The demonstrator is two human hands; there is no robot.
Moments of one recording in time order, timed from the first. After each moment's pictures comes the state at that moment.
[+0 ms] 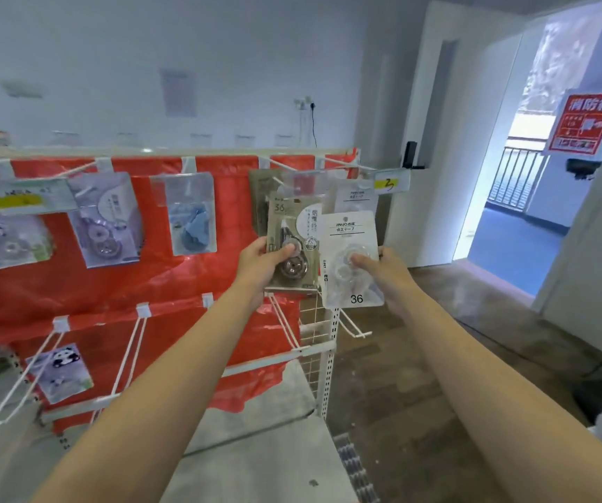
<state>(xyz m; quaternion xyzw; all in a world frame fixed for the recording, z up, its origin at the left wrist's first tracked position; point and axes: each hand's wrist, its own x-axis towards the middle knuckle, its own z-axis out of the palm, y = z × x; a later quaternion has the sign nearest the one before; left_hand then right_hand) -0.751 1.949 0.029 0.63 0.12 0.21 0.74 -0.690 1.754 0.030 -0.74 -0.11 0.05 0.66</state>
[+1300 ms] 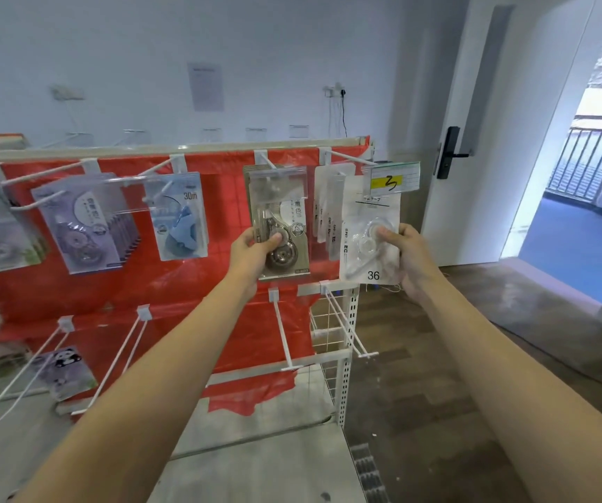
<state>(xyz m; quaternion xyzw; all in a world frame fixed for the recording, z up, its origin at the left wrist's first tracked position) -0.674 1.950 0.026 0.61 0.17 0.29 0.72 -0.572 1.736 0.026 -0.63 -0.15 0.08 0.76</state>
